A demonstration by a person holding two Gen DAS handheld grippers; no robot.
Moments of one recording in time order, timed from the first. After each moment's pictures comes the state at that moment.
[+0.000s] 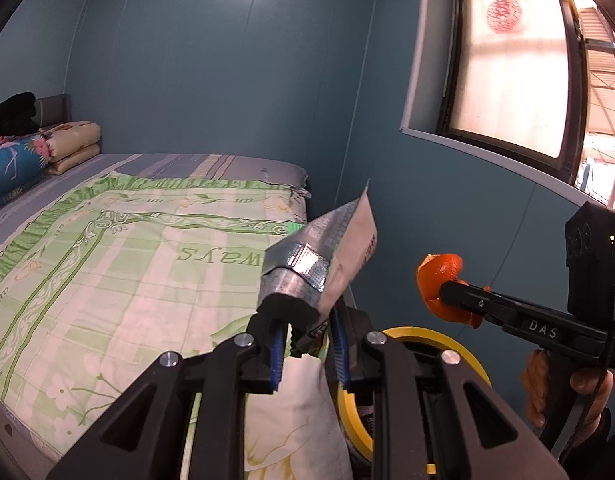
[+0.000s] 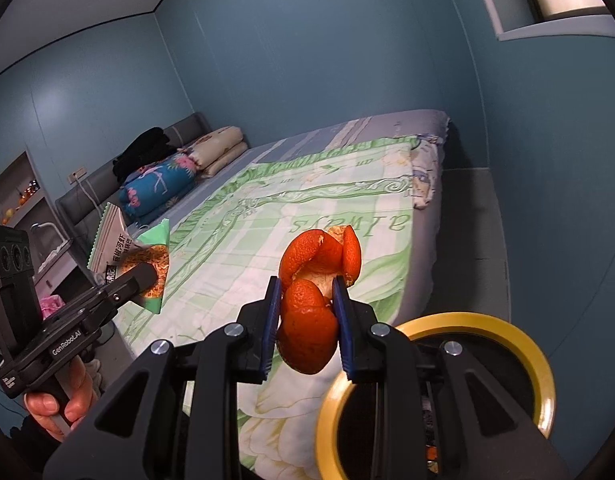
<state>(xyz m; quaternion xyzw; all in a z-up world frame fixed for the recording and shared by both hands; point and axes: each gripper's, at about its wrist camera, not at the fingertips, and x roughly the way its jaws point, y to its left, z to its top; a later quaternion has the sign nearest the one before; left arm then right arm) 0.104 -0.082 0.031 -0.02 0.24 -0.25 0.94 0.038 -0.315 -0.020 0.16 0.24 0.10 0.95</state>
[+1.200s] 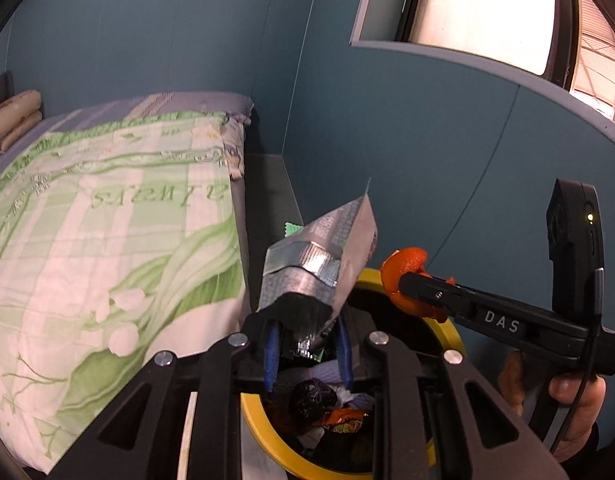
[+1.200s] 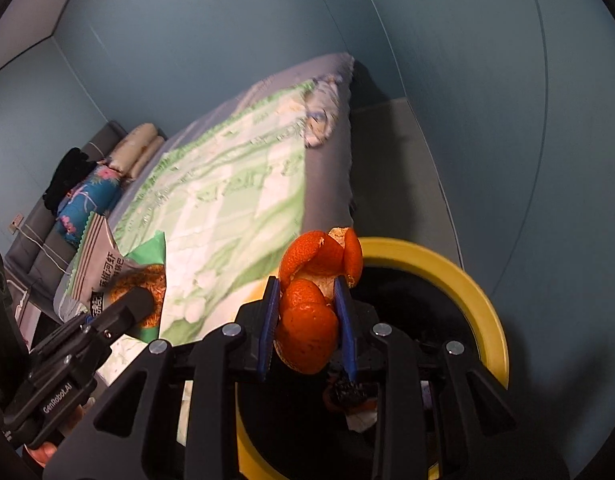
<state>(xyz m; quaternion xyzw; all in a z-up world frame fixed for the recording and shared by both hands) 0.133 -0.211 -0.046 0.02 0.36 -0.32 0.88 0.049 -0.401 -0.109 0.25 0.34 -0.02 0.91</state>
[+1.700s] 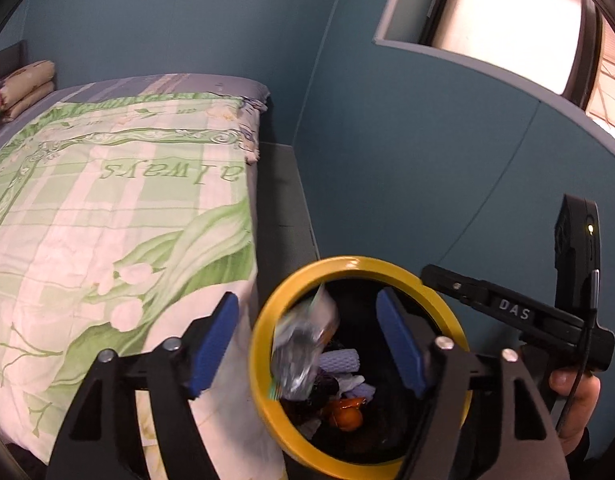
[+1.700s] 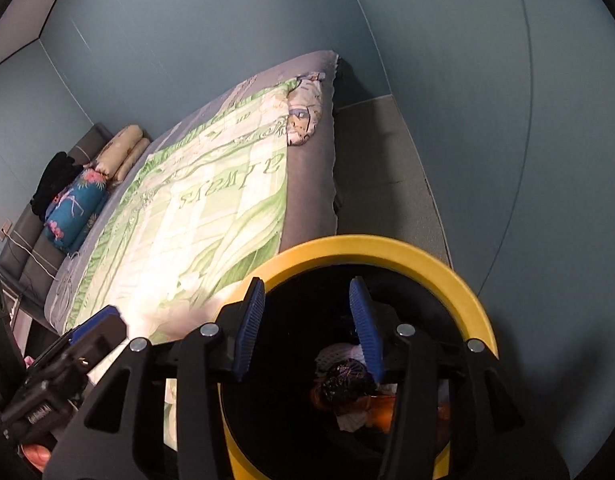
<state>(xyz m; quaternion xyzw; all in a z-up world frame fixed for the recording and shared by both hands) 0.141 -0.179 -0.058 -0.02 0.38 -0.30 0.88 0.050 -0.405 -0.116 0.25 0.34 -0.05 0.91</state>
